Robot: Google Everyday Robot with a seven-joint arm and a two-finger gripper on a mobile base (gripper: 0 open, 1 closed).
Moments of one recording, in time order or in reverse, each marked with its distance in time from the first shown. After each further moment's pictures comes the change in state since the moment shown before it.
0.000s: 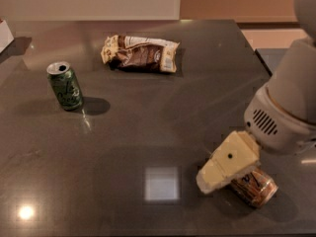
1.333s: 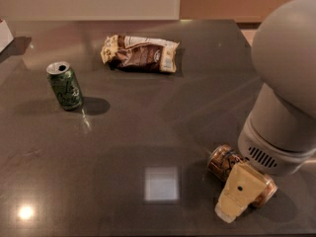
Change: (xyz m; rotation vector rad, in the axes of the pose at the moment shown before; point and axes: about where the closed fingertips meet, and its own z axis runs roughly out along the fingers) arm -0.007 0.019 0.027 -0.205 -0.036 -0.399
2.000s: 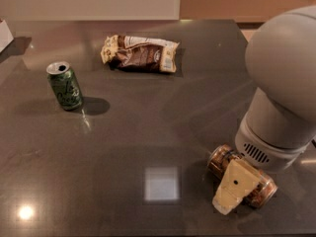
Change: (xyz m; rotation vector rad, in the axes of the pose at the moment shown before) arm 0.005 0.012 0.016 0.000 -0.004 0.045
